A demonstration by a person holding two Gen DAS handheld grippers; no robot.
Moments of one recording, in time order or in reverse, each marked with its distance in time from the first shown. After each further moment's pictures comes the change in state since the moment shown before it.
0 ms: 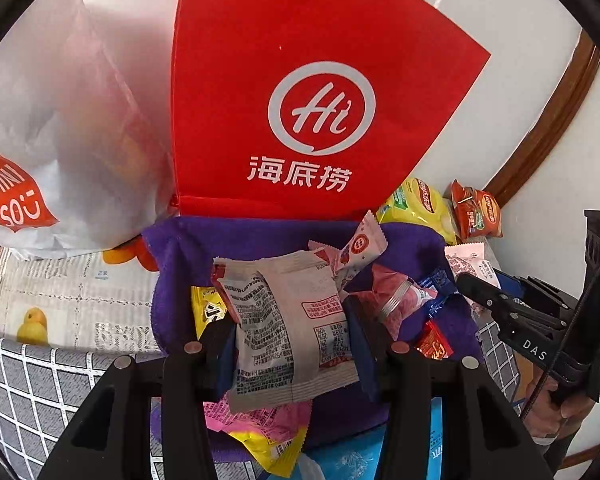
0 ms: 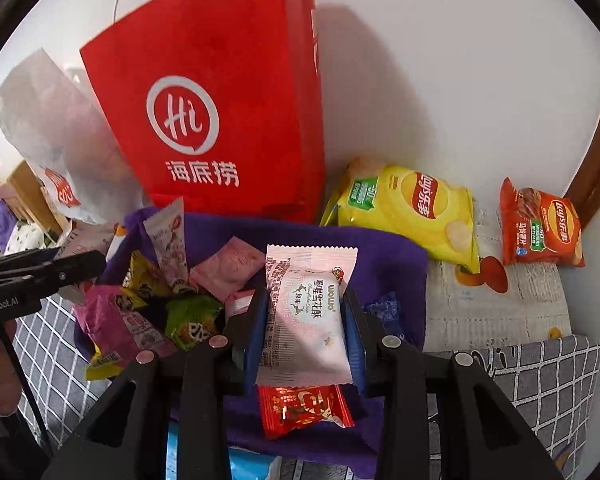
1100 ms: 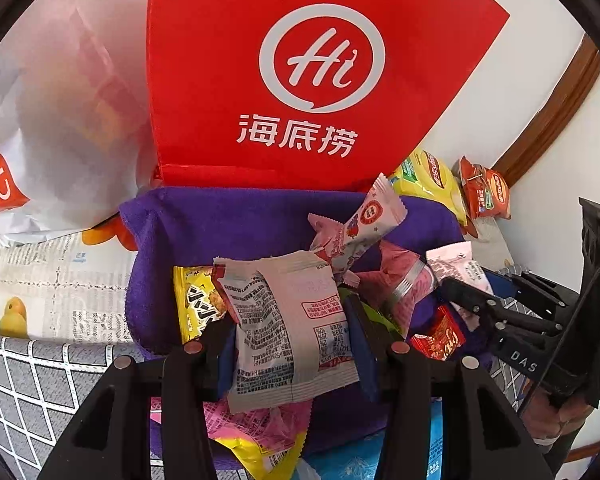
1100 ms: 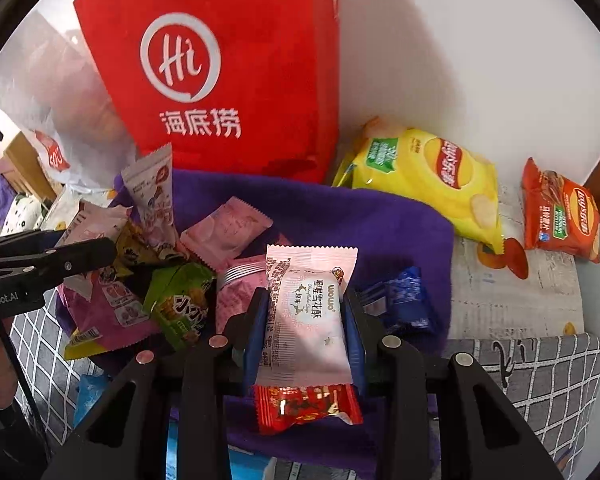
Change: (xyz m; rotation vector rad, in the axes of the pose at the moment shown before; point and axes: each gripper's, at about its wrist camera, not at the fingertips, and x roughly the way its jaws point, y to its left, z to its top) left arm 0.036 -0.006 -0.007 0.006 0.078 0.002; right arm 0.036 0.009 -0.007 -0.048 0.109 0.011
